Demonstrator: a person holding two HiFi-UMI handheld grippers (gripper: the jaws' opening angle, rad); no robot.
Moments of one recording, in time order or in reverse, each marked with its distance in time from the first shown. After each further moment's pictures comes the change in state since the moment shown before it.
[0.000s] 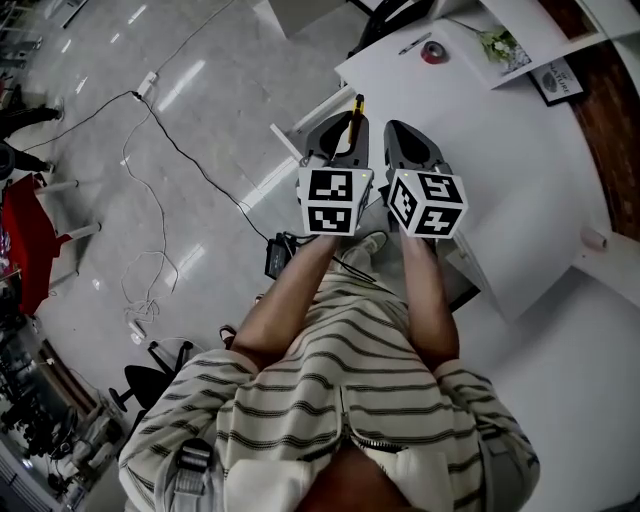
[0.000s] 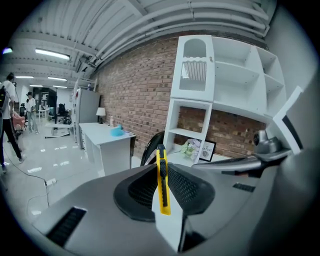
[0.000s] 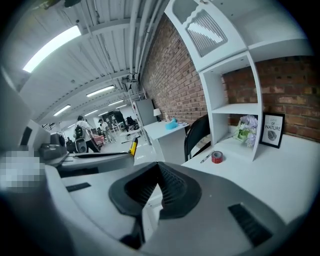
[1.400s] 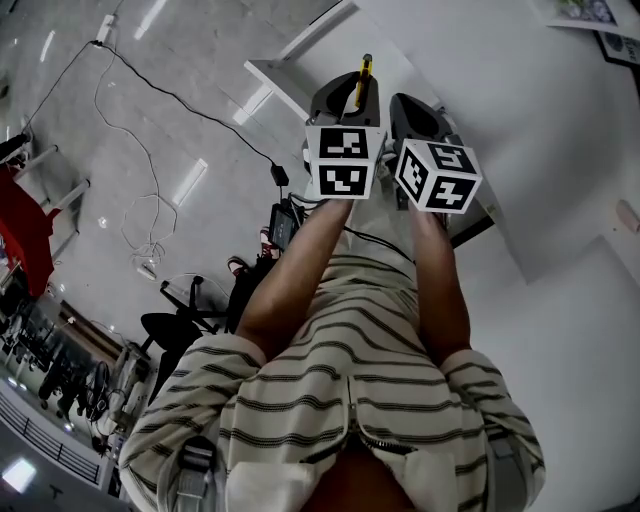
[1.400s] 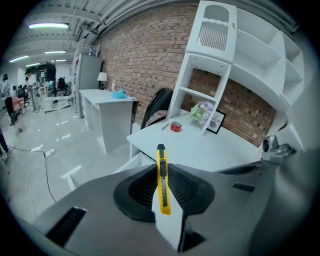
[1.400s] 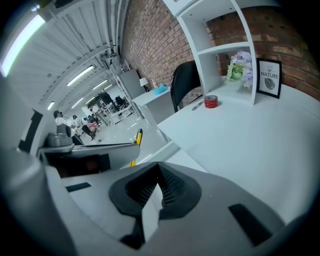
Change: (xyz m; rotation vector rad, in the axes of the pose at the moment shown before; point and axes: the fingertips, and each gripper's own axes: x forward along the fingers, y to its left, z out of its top) left arm 0.093 0.055 -0.178 -0.114 0.321 -0.007; right arm 0.099 -0.033 -0.181 0.164 0.345 -0.040
